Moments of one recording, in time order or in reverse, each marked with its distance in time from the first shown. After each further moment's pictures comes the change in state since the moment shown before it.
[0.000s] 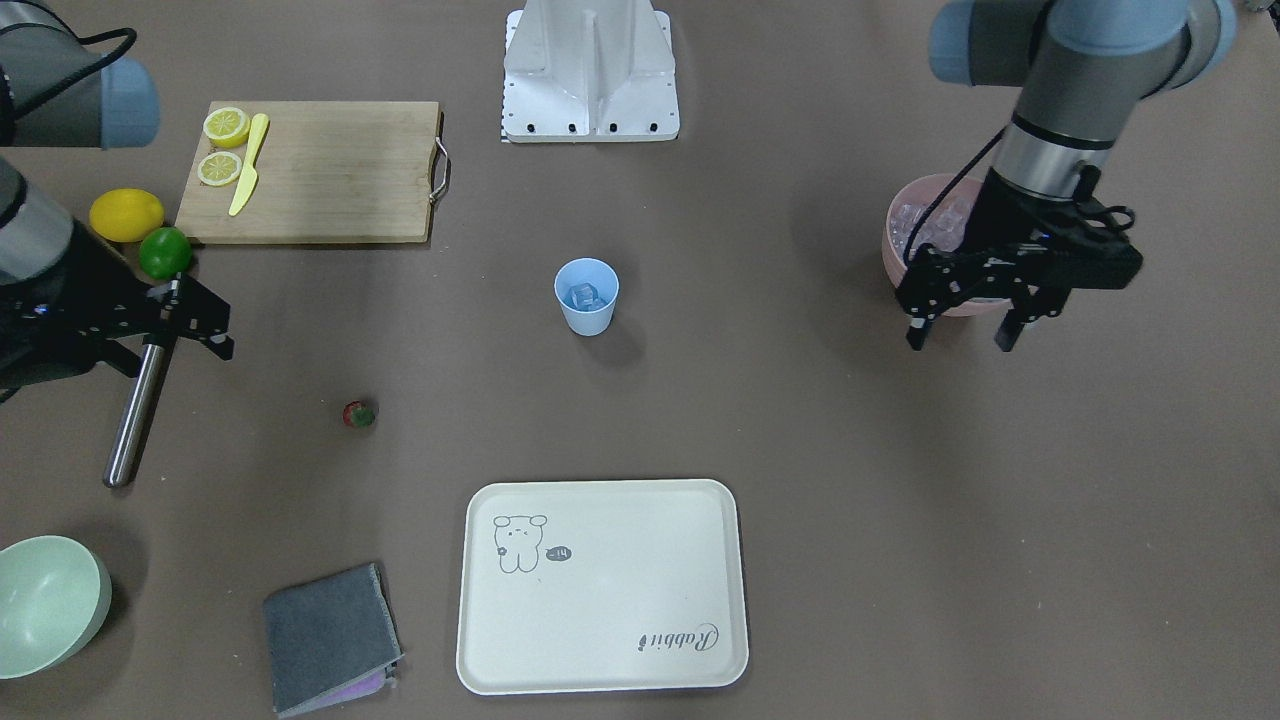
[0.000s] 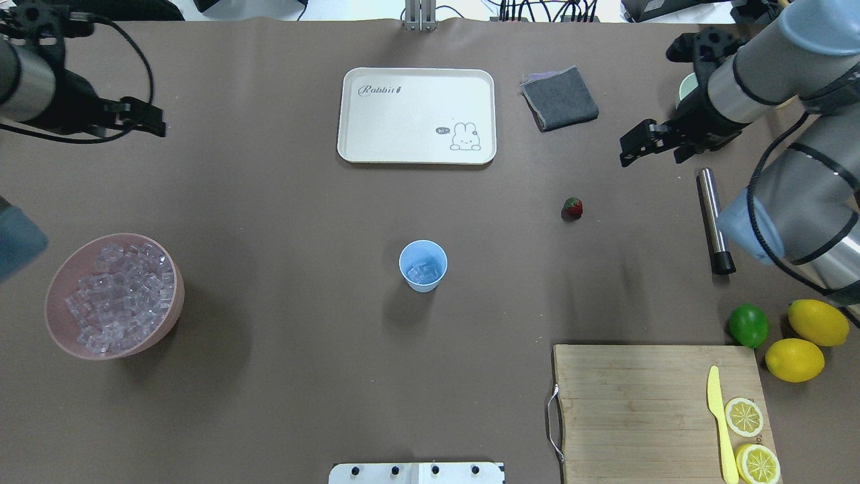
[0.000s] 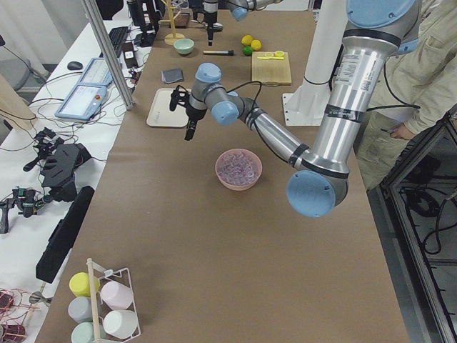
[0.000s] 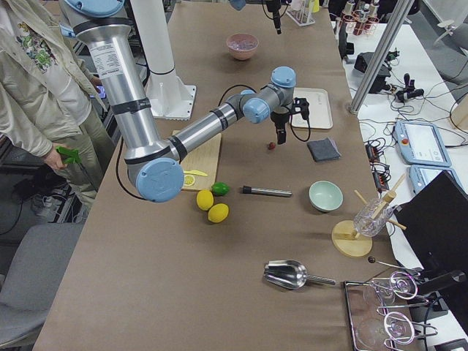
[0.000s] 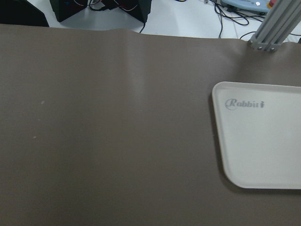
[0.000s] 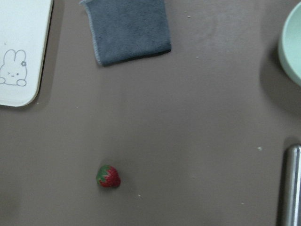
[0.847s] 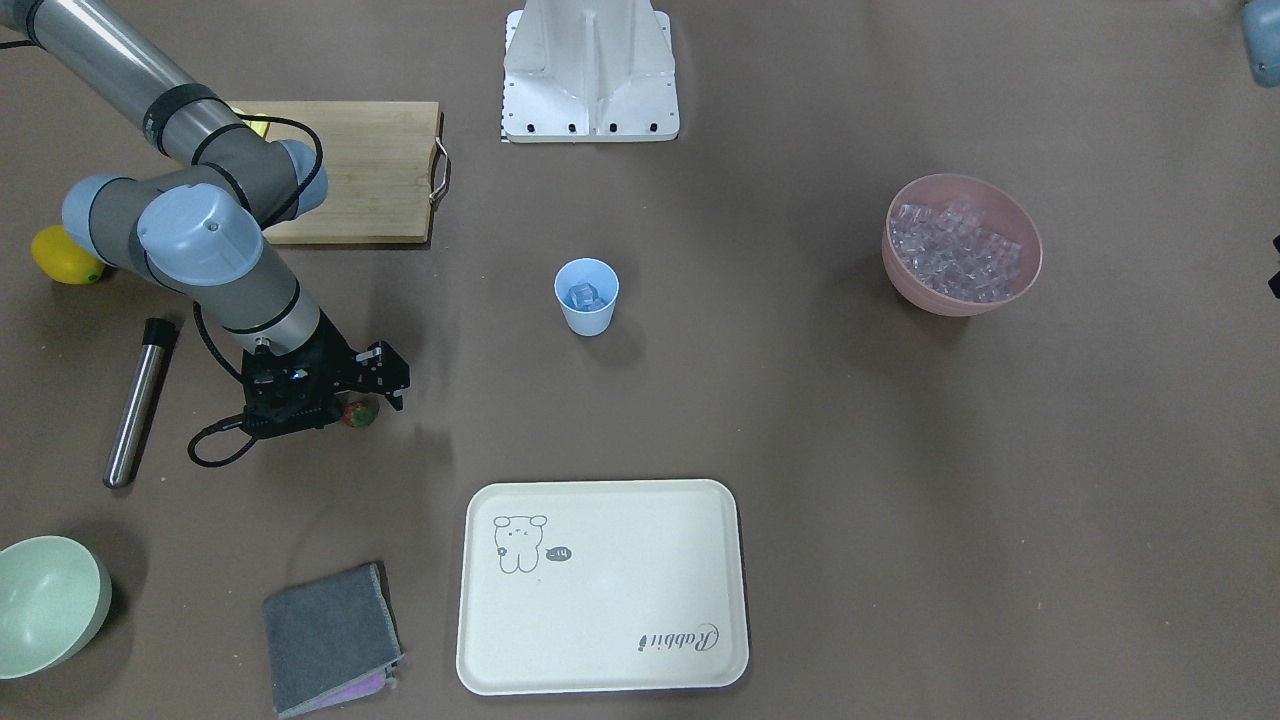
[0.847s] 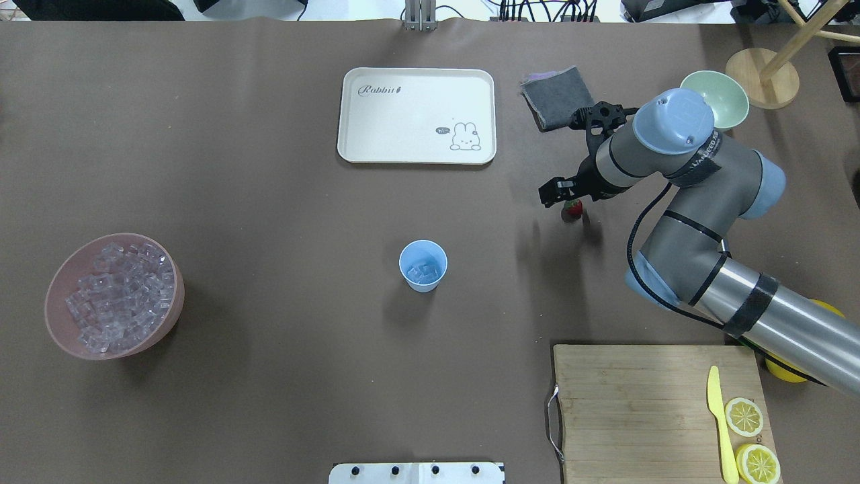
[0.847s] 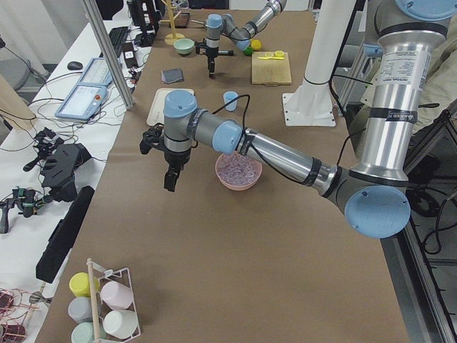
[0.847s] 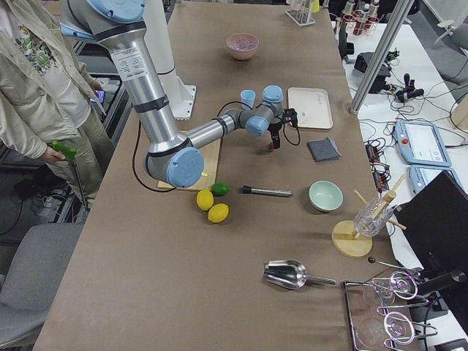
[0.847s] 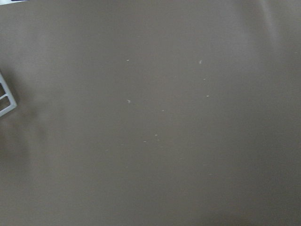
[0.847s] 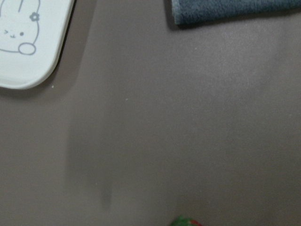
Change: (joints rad) left arm -0.387 0.108 0.033 0.268 -0.164 0.639; right arm -0.201 0.088 -0.280 0.296 -0.181 0.127
